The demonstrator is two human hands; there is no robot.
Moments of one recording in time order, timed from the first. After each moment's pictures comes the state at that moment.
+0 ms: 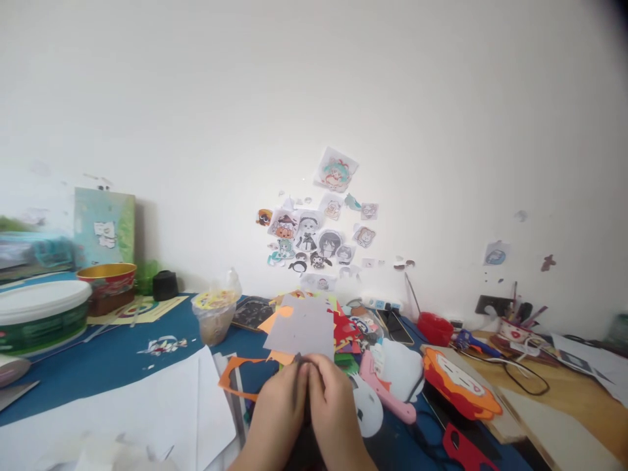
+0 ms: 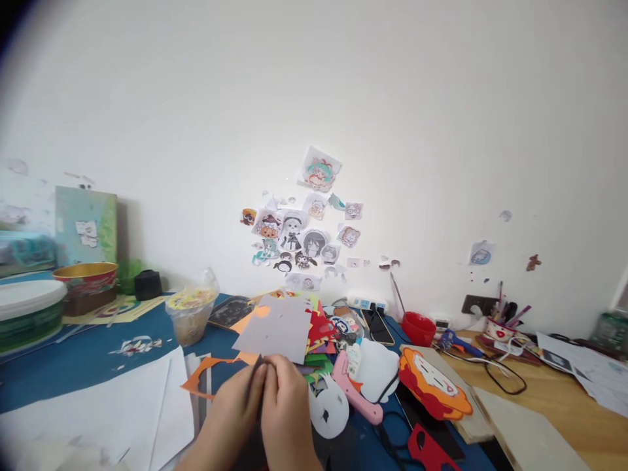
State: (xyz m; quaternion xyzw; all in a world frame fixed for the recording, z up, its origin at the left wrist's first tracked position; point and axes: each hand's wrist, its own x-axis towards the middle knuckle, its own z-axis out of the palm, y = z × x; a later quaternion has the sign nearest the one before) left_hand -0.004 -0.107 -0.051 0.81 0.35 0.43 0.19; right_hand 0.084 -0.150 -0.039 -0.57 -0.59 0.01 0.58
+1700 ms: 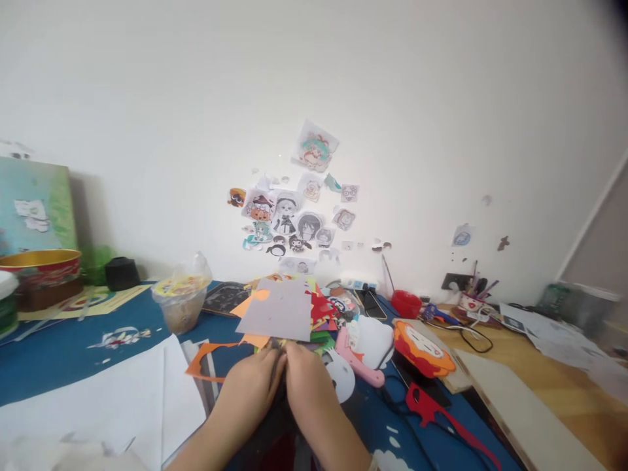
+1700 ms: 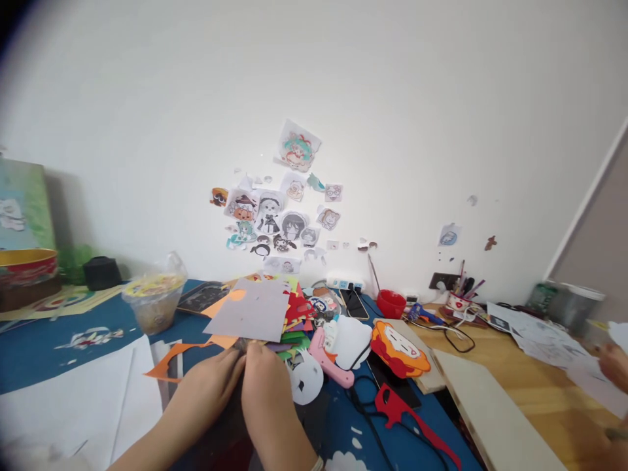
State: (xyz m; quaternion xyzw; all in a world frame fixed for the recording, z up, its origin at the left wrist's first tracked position) left_hand -0.008 -0.093 -0.049 0.91 0.32 0.27 0.00; right_hand 0.096 -0.143 -0.040 -0.71 -0.63 -0.06 0.32
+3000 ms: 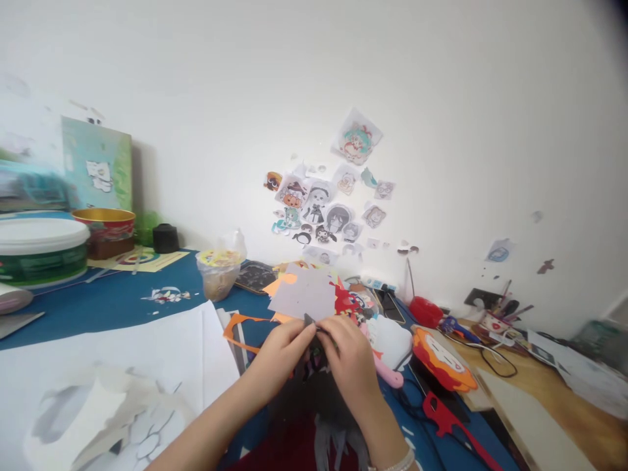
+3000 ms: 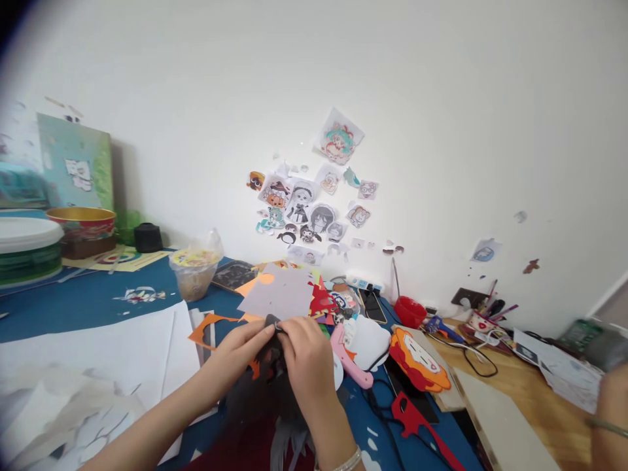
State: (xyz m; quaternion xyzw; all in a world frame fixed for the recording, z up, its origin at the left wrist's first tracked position) left_hand -0.013 -0.102 -0.024 0.78 0.28 0.37 0.42; right_hand 0.116 -0.160 -0.025 -0.57 -0.70 -0.12 0.42
